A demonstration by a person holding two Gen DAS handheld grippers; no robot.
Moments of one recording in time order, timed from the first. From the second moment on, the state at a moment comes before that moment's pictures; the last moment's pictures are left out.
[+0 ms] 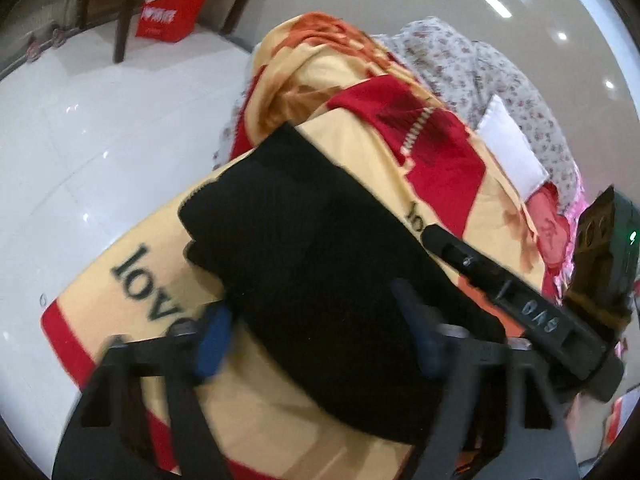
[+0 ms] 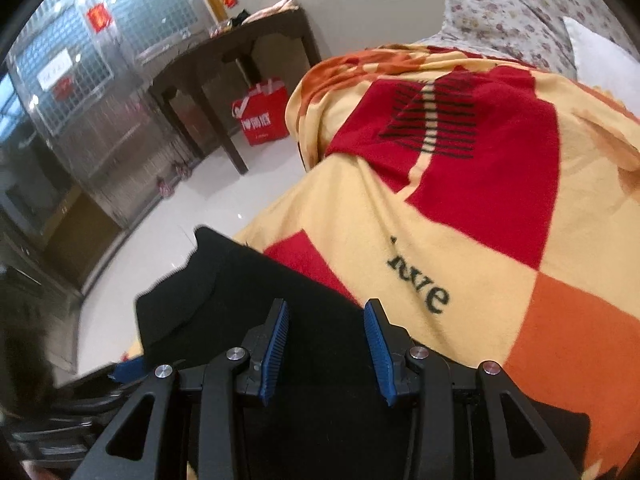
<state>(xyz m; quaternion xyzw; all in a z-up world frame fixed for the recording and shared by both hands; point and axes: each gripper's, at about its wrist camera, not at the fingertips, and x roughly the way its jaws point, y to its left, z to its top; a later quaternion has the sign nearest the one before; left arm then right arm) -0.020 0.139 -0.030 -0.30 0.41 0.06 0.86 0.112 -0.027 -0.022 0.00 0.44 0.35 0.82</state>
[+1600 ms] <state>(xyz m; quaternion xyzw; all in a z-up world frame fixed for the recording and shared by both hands) -0.033 0.057 -0.032 -0.03 0.34 0.05 0.94 0.112 -0.062 0.001 0.13 0.46 0.43 0.77</state>
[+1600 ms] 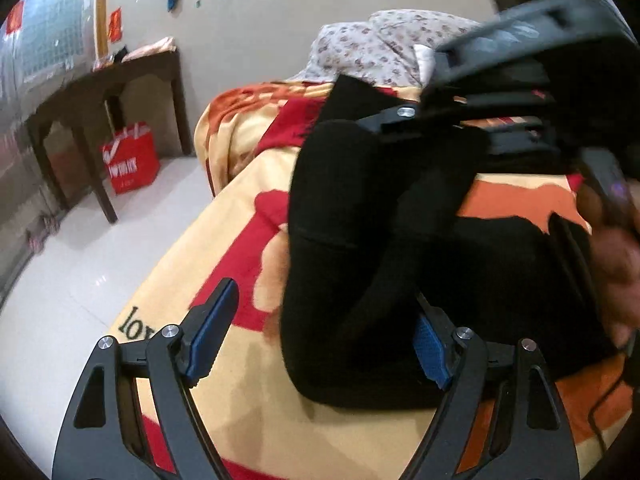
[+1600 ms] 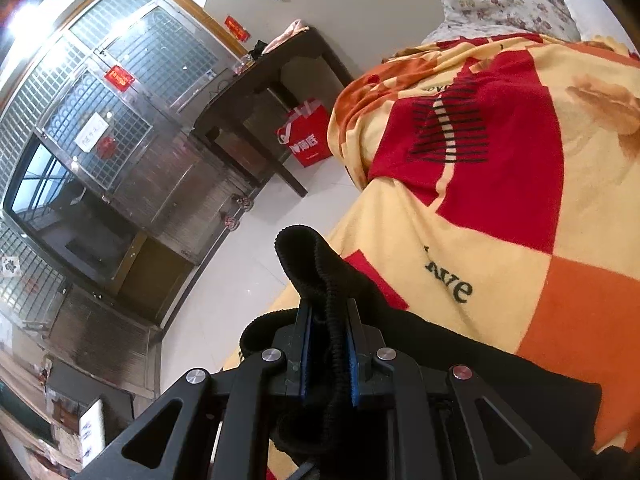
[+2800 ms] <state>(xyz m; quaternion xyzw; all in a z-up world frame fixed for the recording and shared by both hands) -0.070 -0.073 0.035 0.00 0.36 -0.23 0.90 0.016 -0.348 0.005 0.22 0.39 0.20 0.87</state>
